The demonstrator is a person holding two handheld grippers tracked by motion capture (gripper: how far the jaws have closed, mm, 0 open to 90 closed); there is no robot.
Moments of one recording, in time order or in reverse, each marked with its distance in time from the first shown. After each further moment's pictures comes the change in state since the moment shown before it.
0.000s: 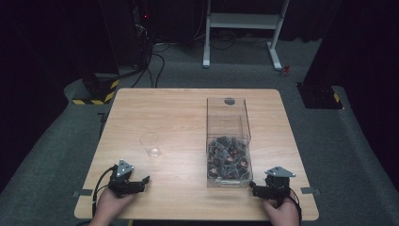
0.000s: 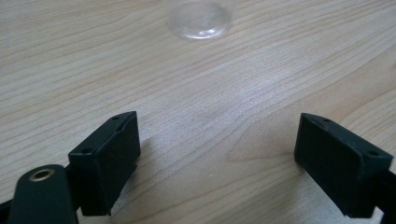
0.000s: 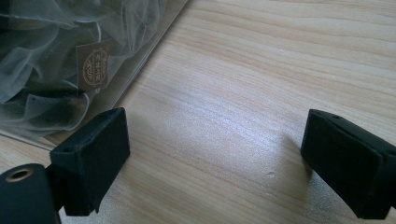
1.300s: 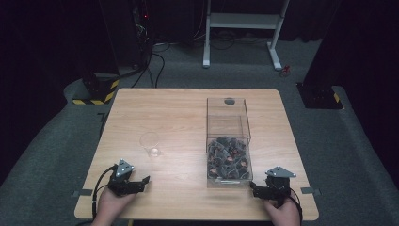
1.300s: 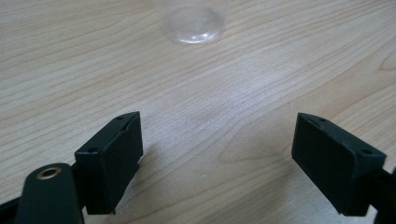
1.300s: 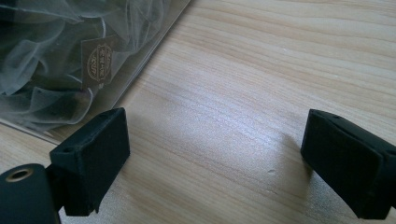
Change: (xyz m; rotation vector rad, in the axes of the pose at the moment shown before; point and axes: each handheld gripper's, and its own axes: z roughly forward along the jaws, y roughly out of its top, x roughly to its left) left arm -0.002 0.003 -0.005 -0.006 -0.019 0.005; right arm -0.001 -0.001 -0.001 0.000 0.013 -0.017
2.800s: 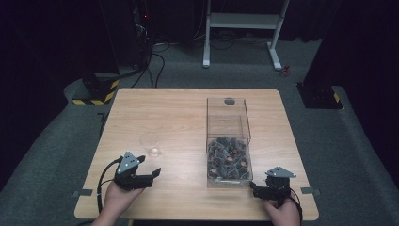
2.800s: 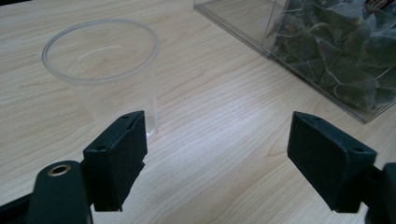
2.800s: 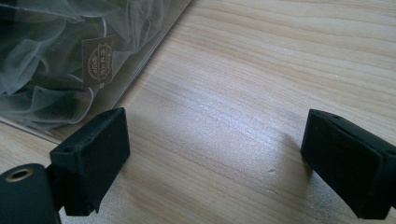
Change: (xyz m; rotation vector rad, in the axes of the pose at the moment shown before) left arm -0.034 0.055 -0.028 -0.172 -0.122 0.052; right arm 0.000 0.000 0.000 -0.002 0.002 -0.005
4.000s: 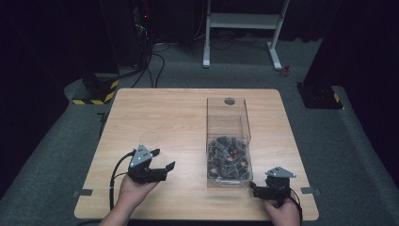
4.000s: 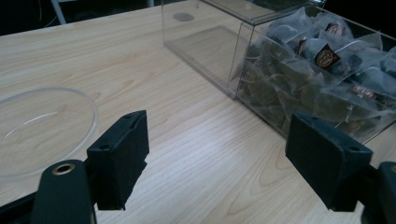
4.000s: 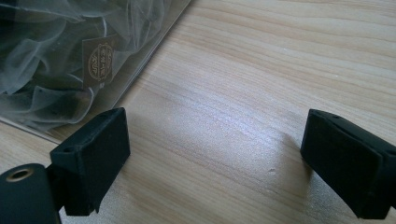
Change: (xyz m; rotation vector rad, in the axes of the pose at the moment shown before) left arm -0.026 0.035 0.020 -0.069 -0.062 0.009; right arm 0.000 0.000 0.000 0.001 -0.001 0.002
